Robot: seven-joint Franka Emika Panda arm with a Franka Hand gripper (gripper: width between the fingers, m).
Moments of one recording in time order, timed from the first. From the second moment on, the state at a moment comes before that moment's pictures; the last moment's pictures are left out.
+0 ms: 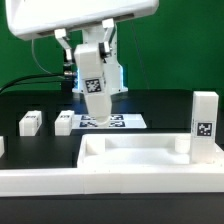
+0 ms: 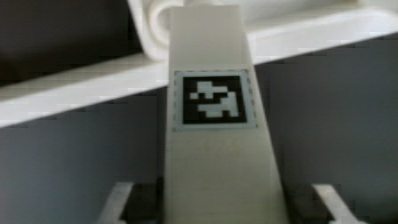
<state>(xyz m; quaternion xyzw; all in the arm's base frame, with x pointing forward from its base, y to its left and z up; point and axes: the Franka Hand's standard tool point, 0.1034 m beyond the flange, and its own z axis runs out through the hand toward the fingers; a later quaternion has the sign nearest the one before) 0.635 -0.064 0.176 -0.98 0.11 -0.16 0.07</state>
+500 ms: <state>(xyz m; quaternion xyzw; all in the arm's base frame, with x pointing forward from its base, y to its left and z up) 0.624 -0.067 0.165 -0.96 0.12 -0.27 0.00</state>
